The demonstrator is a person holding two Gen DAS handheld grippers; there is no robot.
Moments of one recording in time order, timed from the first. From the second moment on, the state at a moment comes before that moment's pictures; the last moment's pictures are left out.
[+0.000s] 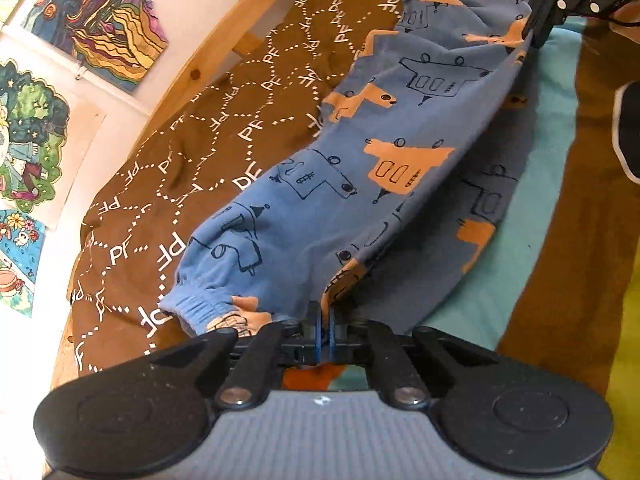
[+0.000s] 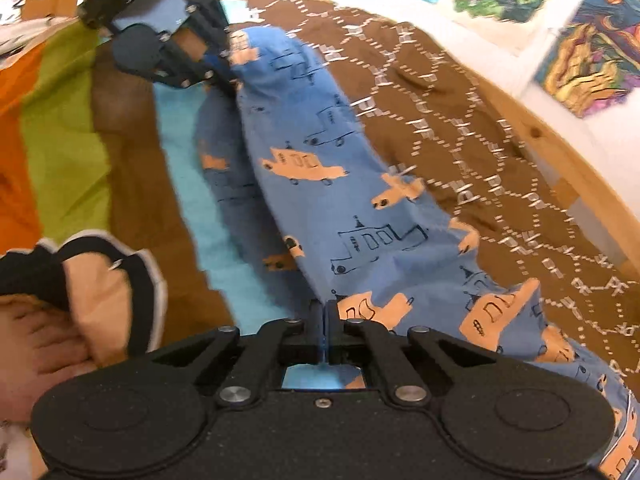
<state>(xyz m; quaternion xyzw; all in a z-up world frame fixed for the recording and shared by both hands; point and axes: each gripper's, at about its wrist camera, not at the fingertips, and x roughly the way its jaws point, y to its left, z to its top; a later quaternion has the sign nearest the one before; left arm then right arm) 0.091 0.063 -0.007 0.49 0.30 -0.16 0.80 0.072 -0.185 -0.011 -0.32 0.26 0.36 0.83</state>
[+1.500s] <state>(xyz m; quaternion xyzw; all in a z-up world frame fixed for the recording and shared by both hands) 0.120 -0.160 -0.023 0.30 0.28 -0.34 0.84 0.124 -0.428 -0.013 0.26 0.30 0.01 0.92</state>
